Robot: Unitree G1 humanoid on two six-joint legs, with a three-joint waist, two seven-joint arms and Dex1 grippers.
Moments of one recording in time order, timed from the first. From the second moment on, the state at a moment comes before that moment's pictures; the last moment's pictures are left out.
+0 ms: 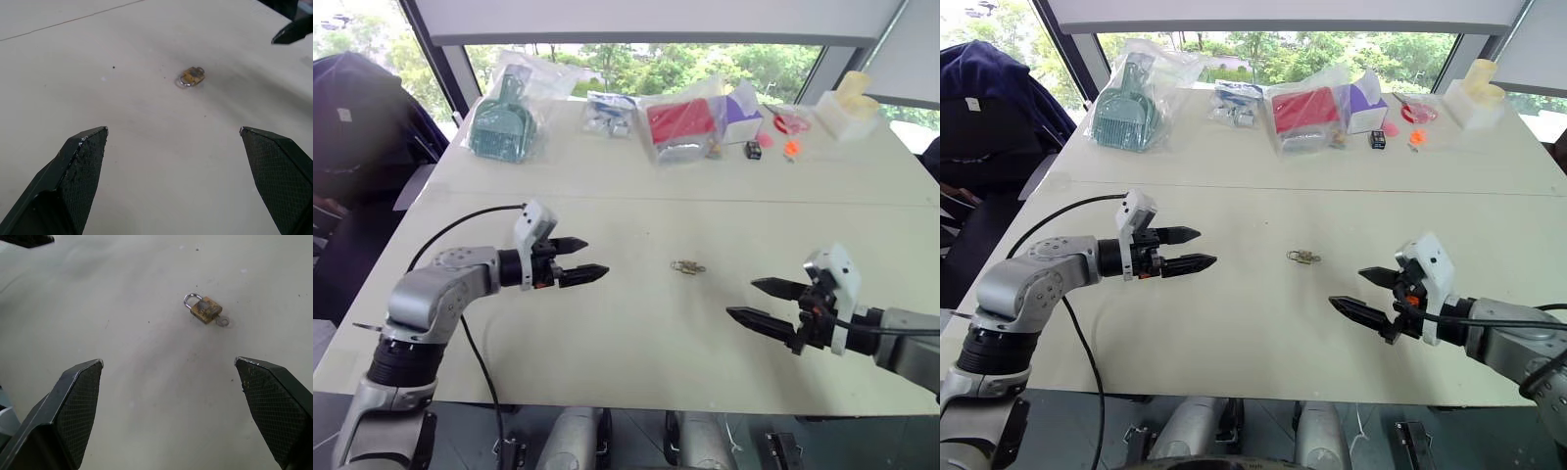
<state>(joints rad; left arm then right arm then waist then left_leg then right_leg) -0.45 0.63 -0.04 -0.19 -0.57 0.83 -0.89 0.09 -0.91 -0.39 -0.60 0.98 0.96 0.59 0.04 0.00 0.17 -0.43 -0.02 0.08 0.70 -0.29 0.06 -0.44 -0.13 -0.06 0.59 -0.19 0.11</state>
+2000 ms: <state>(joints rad) -1.28 0.09 -0.23 1.14 0.11 -0.28 -1.28 -0.02 -0.57 -0.41 -0.64 1.21 0.91 0.14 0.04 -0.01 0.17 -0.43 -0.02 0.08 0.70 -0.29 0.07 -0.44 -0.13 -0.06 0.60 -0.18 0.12</state>
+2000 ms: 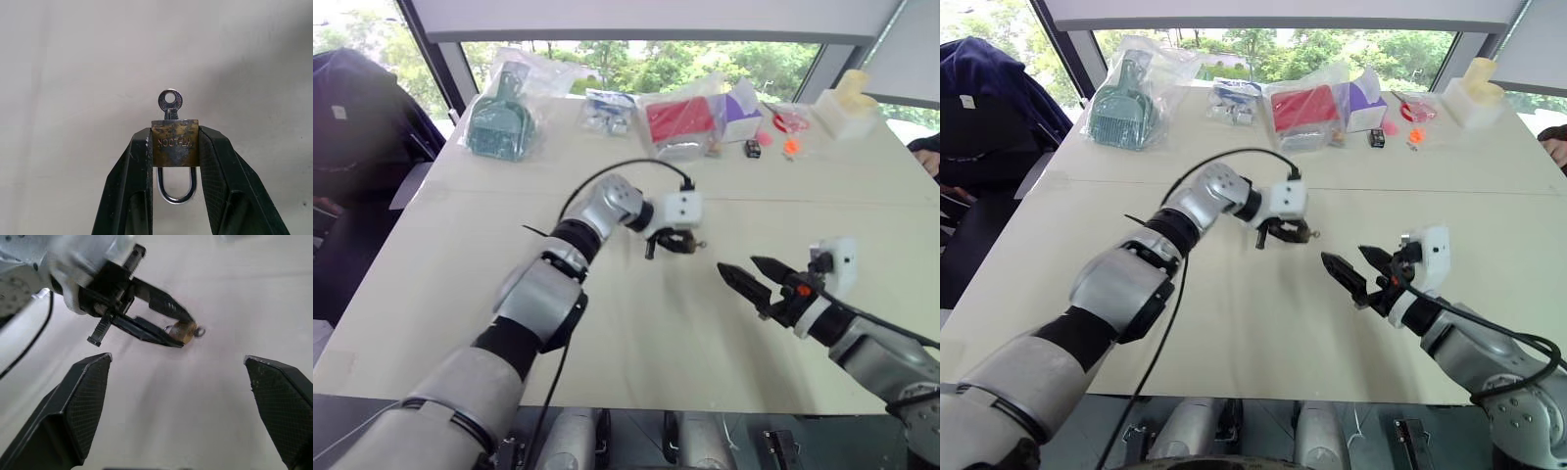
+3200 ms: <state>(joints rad) -0.87 0.22 -0.26 0.26 -0.05 0.03 -1.10 -0.23 -0.50 -0.28 -0.43 1.34 0.86 0.12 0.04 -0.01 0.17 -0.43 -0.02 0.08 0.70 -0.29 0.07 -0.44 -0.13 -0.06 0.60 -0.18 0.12</state>
